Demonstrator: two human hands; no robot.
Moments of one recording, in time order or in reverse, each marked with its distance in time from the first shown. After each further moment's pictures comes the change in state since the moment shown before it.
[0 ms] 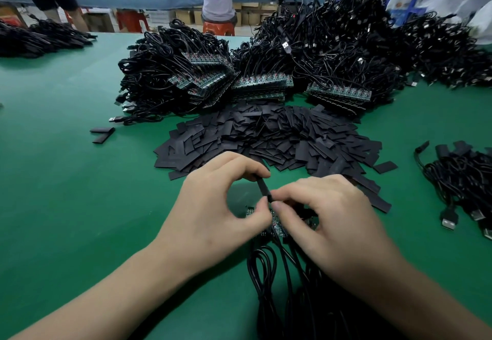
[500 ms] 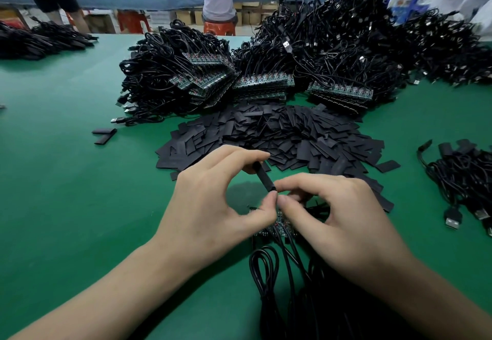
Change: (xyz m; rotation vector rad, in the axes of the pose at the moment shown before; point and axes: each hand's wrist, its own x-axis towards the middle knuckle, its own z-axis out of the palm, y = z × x) left_hand 0.003 0.001 -0.004 0.094 0.077 0.095; right_hand 0.003 0.002 -0.004 0.169 0.020 0.094
